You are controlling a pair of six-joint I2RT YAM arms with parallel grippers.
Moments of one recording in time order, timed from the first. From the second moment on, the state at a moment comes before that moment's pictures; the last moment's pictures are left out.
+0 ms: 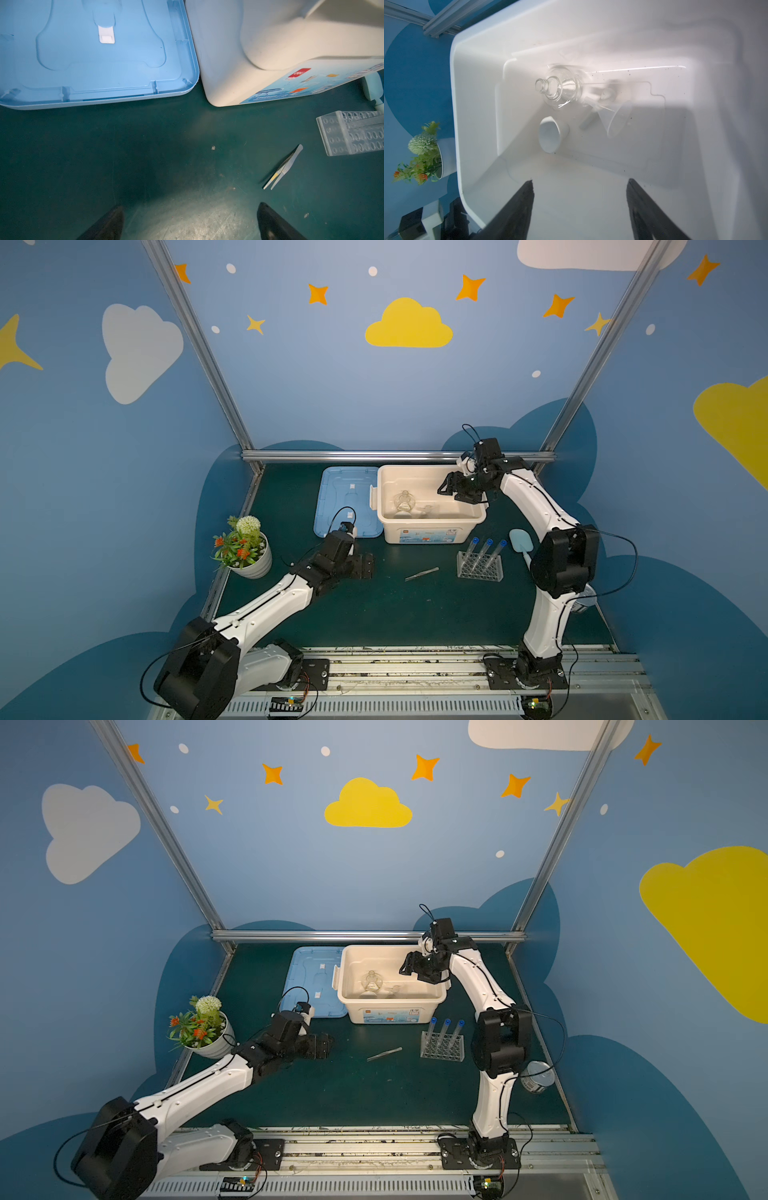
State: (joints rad) left arm -0.53 1.19 0.62 -0.25 -0.01 -0.41; right arm 0.27 1.94 1.81 -0.93 -0.43 0.38
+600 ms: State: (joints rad) left arm -0.53 1.18 0.62 -0.26 -0.03 -0.43; right arm 0.44 1.36 1.21 -0.53 -0.45 0.13
